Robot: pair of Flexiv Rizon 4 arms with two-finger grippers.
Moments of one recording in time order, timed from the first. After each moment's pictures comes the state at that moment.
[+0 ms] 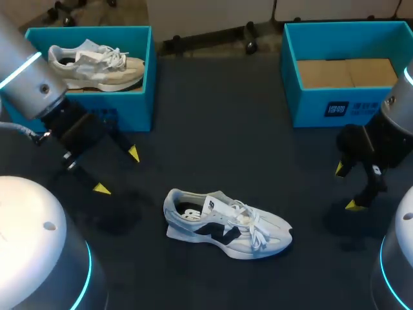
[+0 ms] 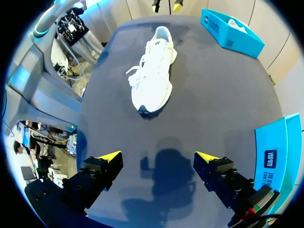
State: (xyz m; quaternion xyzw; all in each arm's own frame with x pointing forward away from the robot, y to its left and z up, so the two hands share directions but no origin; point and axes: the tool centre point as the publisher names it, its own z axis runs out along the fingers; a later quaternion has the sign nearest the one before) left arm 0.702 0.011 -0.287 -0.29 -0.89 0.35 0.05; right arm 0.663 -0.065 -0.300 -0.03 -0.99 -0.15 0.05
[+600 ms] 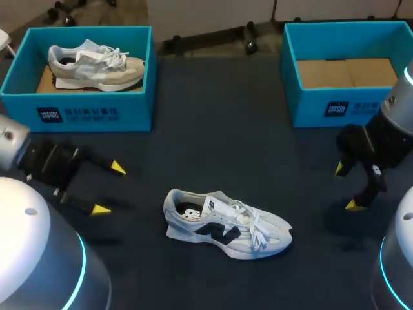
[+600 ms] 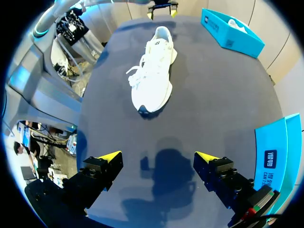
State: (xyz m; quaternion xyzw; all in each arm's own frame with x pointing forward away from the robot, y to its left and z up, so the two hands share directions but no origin) left arm 0.684 0.028 -0.325 -0.12 -0.86 0.49 0.00; right arm 0.663 -0.065 -0.300 -0.03 -0.99 -0.15 0.05
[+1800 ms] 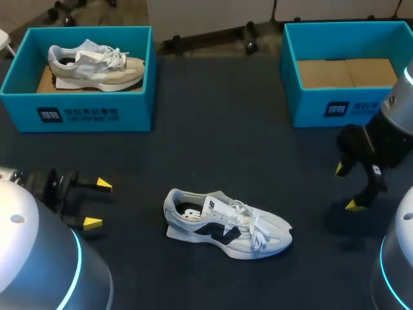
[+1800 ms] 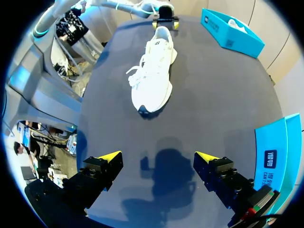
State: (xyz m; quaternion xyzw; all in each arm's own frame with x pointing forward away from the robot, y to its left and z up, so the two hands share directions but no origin) left arm 0.691 0.059 -0.395 -0.03 -0.76 0.65 0.04; right arm 0.663 -0.065 -0.300 -0.03 -0.99 -0.15 0.05
